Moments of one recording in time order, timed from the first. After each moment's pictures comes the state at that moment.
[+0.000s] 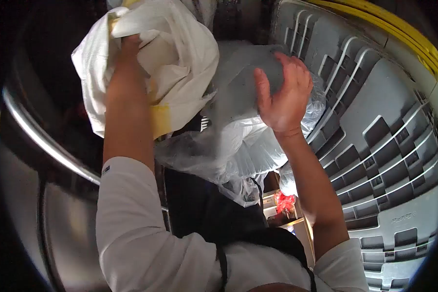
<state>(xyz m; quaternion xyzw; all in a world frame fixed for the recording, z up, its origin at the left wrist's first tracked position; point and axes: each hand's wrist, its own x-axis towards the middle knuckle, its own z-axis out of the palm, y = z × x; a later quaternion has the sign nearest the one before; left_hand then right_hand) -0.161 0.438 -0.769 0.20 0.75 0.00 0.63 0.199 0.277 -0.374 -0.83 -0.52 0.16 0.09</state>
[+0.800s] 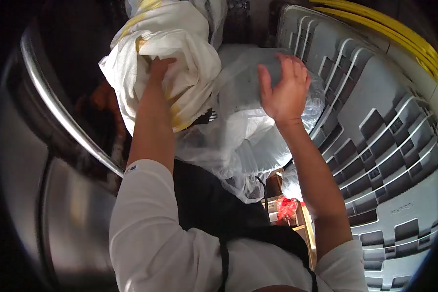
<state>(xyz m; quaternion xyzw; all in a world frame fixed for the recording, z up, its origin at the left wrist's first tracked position) -0.164 0.337 -0.739 0.44 0.70 -0.13 0.55 0.198 0.276 -0.375 -0.84 -0.51 0.17 0.06</state>
